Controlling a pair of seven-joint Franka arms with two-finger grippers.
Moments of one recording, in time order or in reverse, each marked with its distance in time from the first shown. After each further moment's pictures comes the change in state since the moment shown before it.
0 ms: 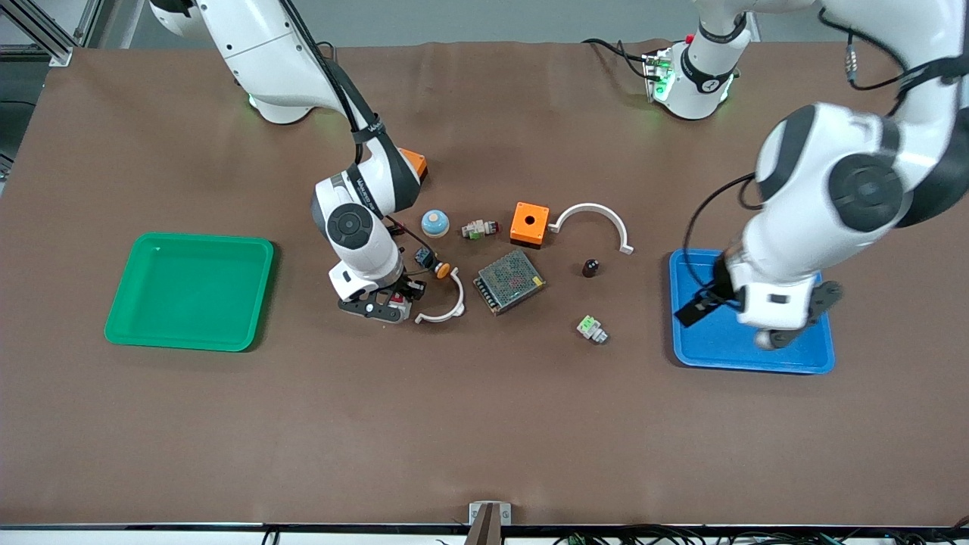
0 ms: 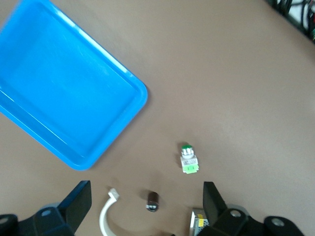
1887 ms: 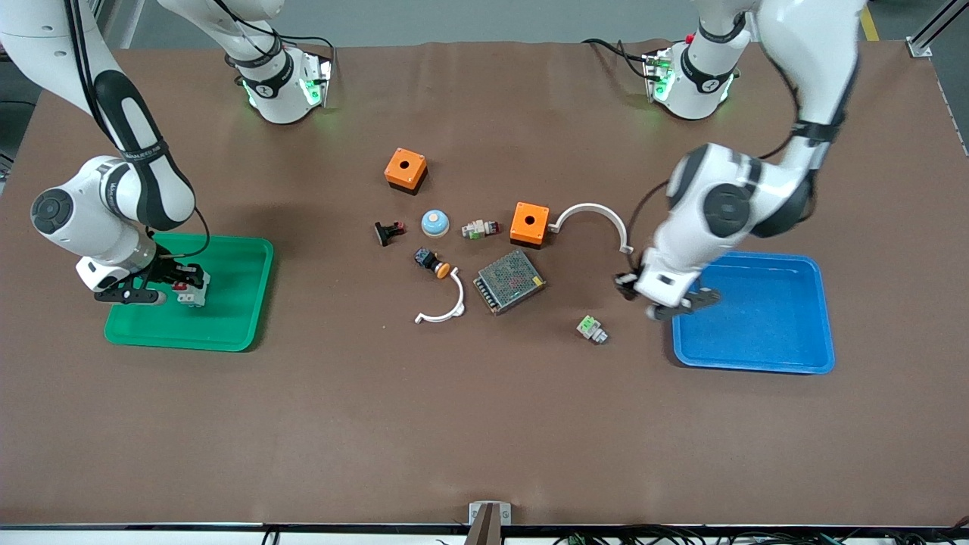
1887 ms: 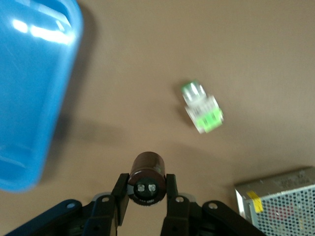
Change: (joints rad) left arm -0.110 0.012 -0.032 -0.551 -0.041 0.527 0.156; right arm -0.786 -0.242 -0.008 -0.406 -0.053 0.133 -0.973
